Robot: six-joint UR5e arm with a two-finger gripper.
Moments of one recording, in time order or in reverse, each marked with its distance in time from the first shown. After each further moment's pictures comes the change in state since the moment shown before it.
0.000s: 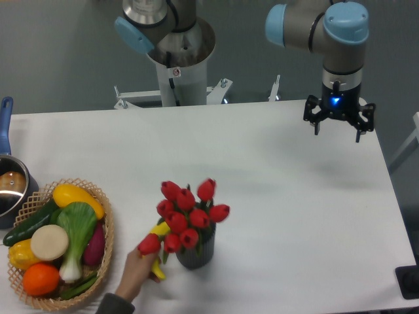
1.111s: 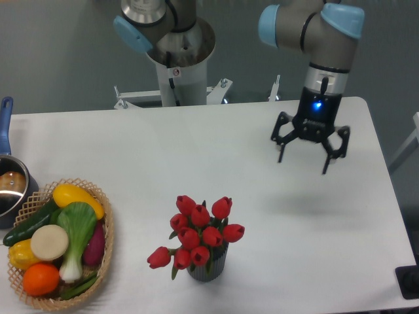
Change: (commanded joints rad) arm -0.070 -0.077 0.015 0.103 -0.790 -0.244
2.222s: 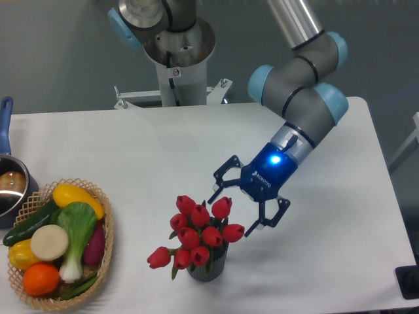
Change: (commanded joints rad) arm -0.144 -0.229 0.141 0.002 -0.387 0.158
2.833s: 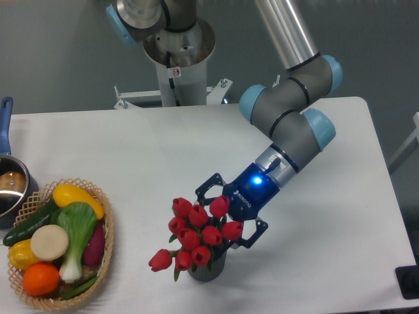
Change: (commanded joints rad) arm -0.061 -0.048 0.031 0.000 -0.014 0.038
